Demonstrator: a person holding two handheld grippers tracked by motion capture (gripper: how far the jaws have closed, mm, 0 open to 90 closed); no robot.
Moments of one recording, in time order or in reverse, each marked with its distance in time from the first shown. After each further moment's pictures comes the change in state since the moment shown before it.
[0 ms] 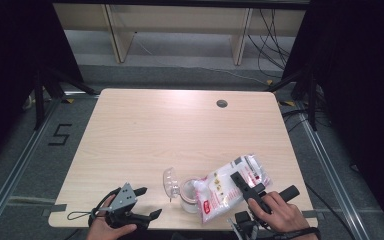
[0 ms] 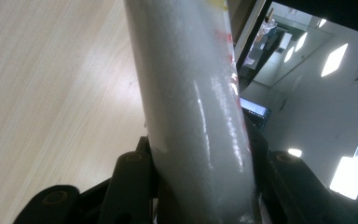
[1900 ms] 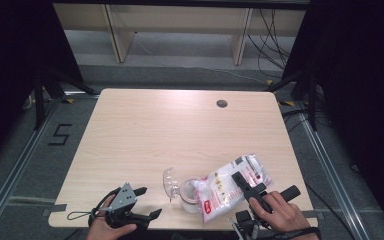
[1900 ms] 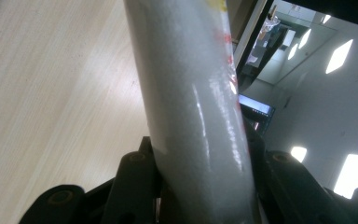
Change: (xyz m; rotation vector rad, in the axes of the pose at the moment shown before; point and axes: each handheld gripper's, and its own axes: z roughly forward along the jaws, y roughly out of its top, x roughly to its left) left arm 0.001 0.000 -0.001 0.011 0.009 0.010; right arm -0.002 -0.002 0.000 0.000 0.009 0.001
